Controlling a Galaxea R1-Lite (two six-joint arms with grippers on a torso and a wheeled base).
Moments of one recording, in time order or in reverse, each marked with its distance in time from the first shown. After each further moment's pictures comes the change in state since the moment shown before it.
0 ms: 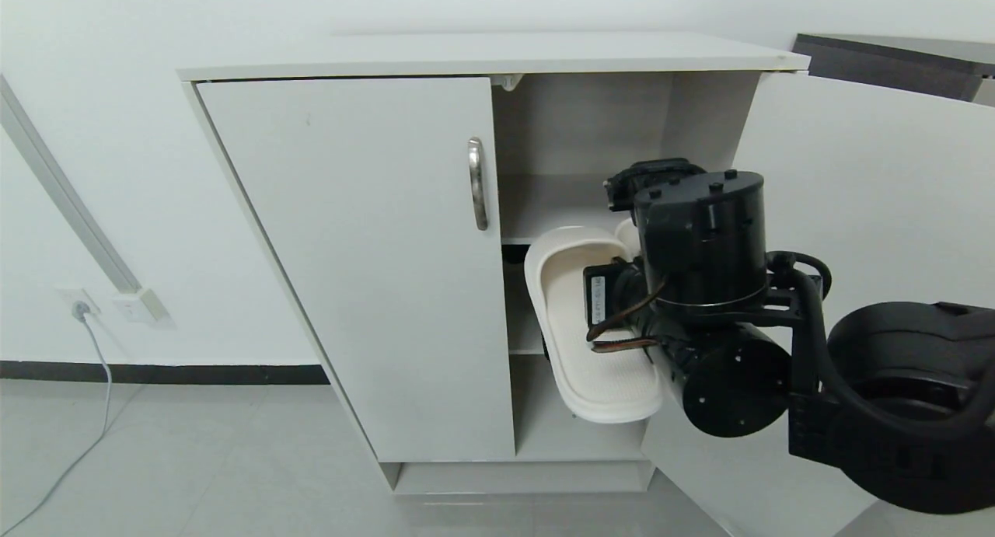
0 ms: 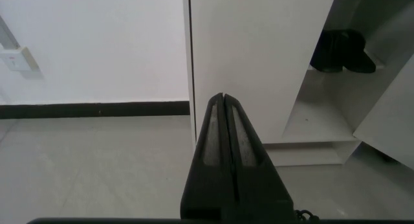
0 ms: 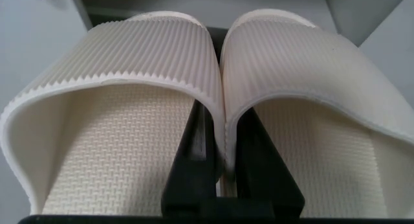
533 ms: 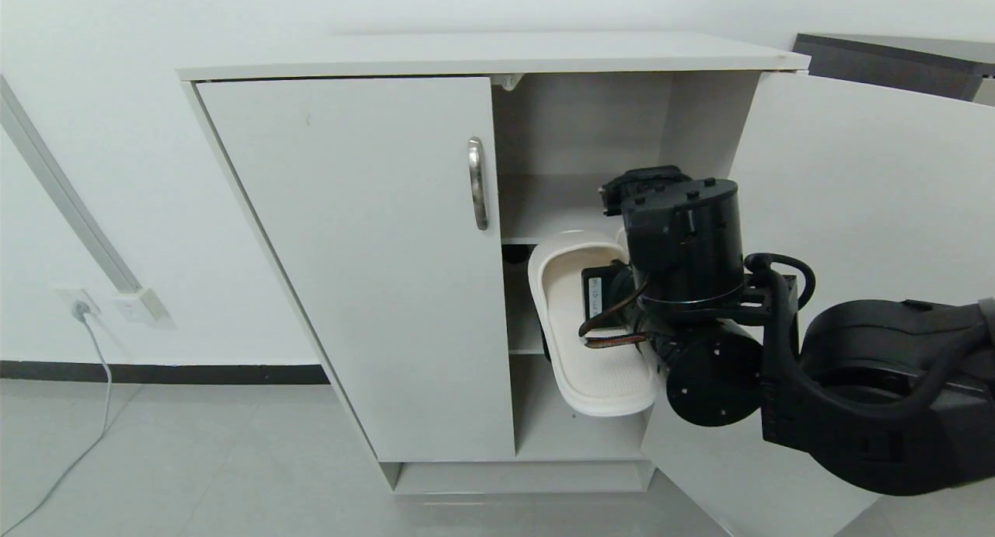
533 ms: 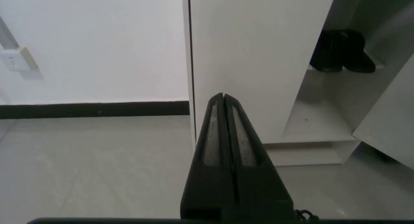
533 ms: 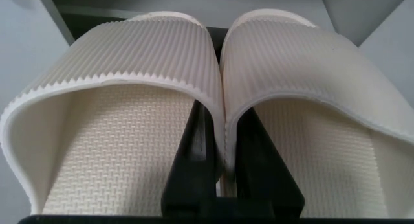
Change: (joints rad) left arm 0.000 0.000 0.000 0.000 0.000 0.000; right arm -0.021 0.032 -0.014 -0.001 -0.001 0.002
